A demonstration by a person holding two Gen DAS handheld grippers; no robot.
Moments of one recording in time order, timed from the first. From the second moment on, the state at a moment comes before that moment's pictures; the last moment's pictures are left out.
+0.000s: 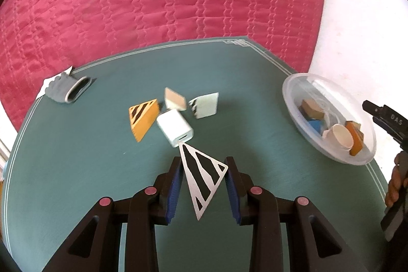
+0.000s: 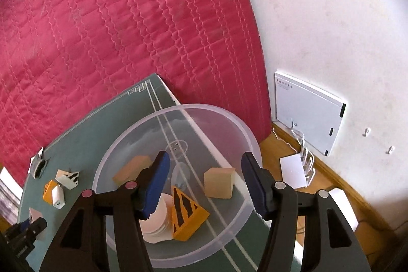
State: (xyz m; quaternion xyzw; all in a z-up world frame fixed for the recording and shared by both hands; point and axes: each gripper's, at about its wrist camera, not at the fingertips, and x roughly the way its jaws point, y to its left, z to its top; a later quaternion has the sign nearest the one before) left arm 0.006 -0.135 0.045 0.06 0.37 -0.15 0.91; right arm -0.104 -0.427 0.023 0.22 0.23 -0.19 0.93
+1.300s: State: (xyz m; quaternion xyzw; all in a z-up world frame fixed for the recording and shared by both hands) left arm 0.032 -0.304 0.066 0.11 0.32 -0.34 0.88; right arm -0.132 -0.431 0.020 0.23 0.16 -0.28 0.92
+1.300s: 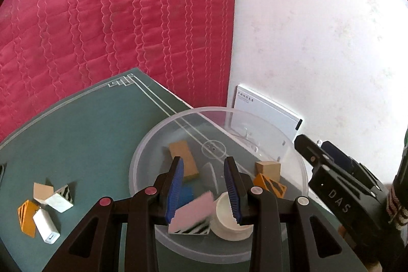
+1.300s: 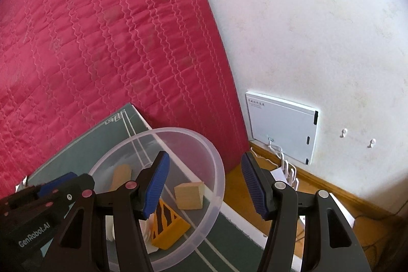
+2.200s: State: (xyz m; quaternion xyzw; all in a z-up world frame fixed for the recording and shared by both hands) left arm 0.056 -0.195 0.058 0.06 0.30 -0.17 0.94; right arm -0.128 -0.428 0.017 0.21 0.17 -0.28 0.92
